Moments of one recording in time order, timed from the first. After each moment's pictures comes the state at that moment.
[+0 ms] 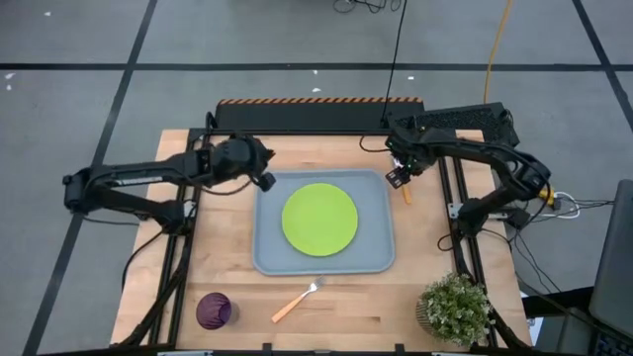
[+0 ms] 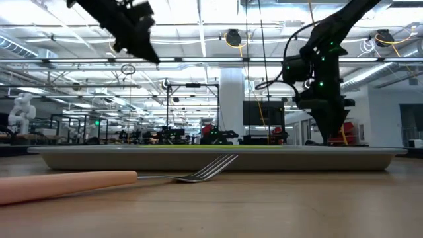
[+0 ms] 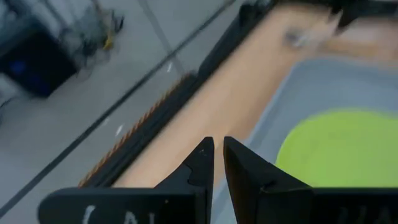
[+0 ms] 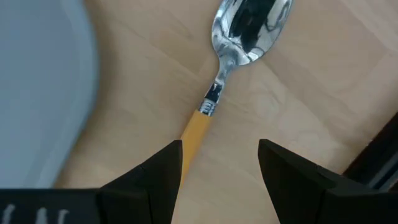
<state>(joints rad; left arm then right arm) 0.24 1.10 0.89 -0.34 -0.39 -0.05 -0.71 1.47 0.87 -0.92 0.13 0.26</state>
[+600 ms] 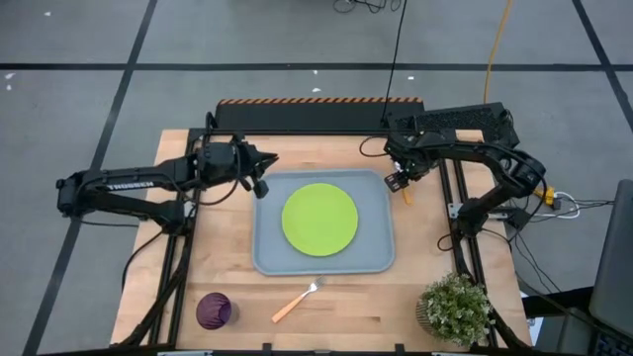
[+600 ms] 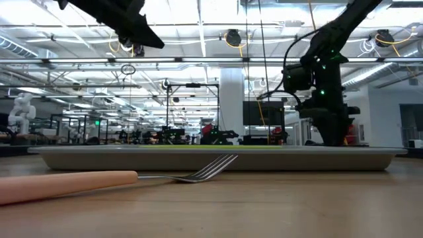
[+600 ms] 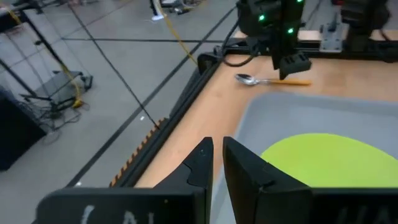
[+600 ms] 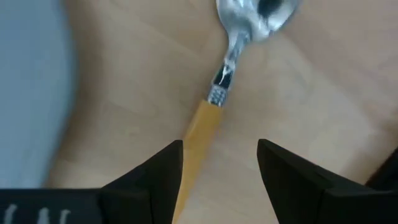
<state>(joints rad) 0.22 1.00 0.80 -0.17 -0.26 0.12 -0.70 1.52 0.80 -0.86 0.10 0.35</state>
